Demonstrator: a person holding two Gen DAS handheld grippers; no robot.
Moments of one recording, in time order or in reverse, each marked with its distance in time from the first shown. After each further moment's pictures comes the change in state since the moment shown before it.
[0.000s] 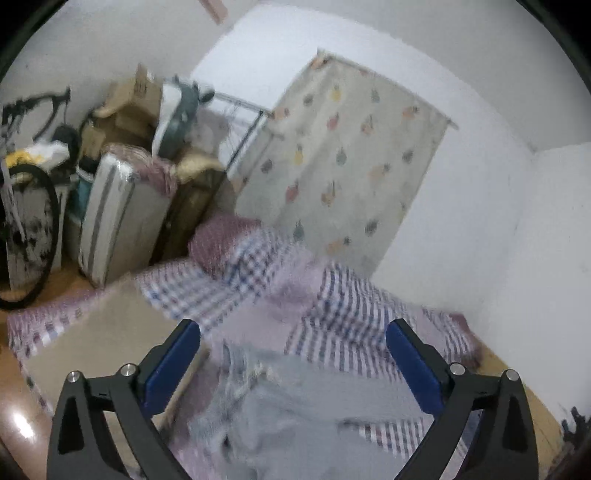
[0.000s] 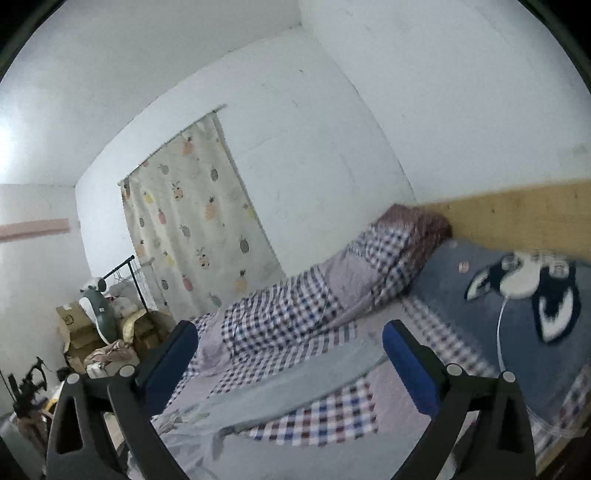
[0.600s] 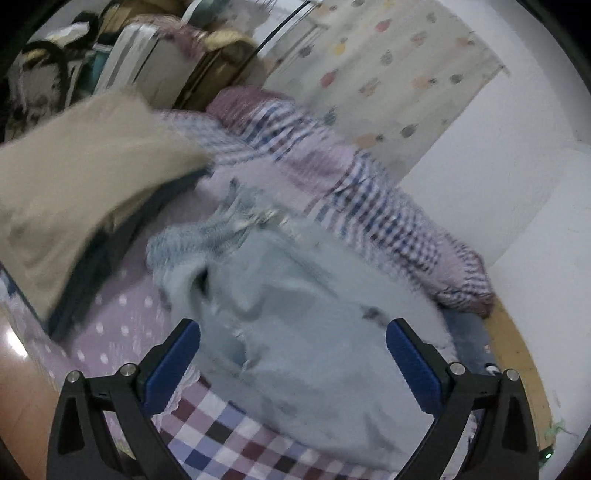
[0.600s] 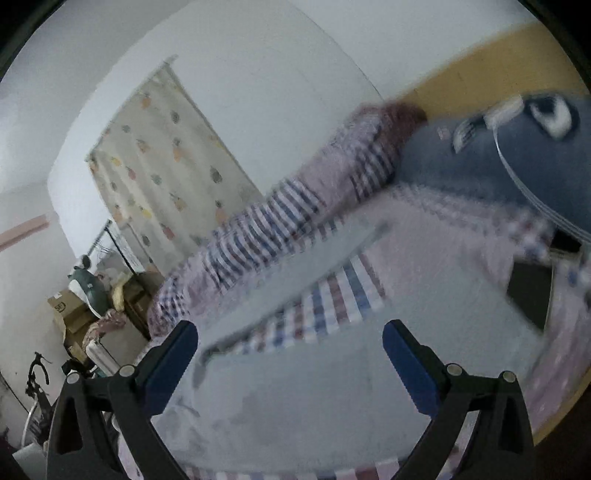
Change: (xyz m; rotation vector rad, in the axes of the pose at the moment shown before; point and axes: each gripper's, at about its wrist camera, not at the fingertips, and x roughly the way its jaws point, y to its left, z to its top) left arm 0.123 0.037 -0.211 -0.175 0.349 0.064; right arm 0.096 -0.066 -0.232 0.183 0.255 -0.052
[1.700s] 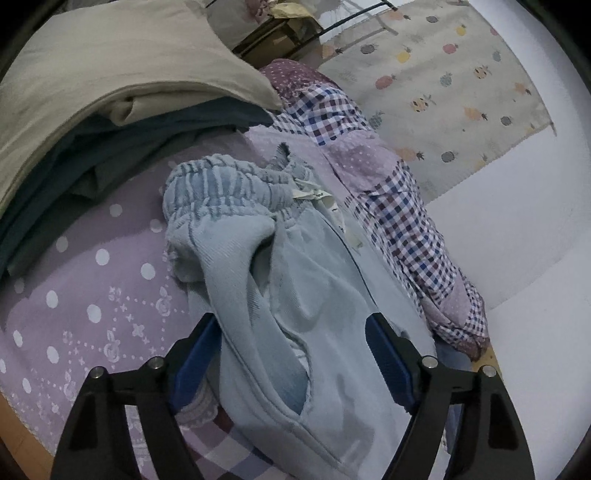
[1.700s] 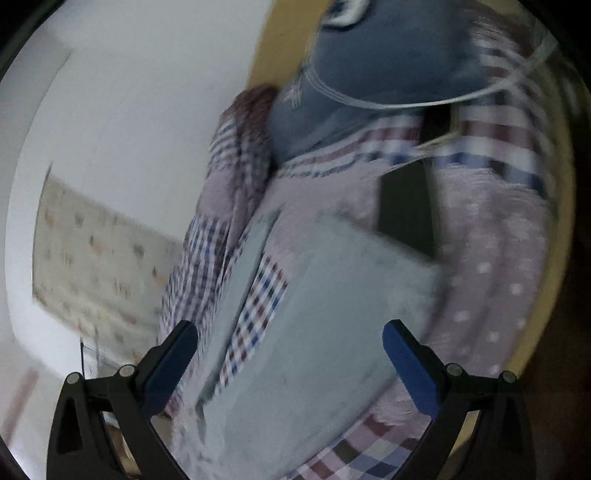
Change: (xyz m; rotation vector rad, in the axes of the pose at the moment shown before) left arm 0.087 0.074 -0.009 -0.241 0.003 -0.045; right arm -0.043 -0.163 -0.005 0.586 -0.089 -0.133
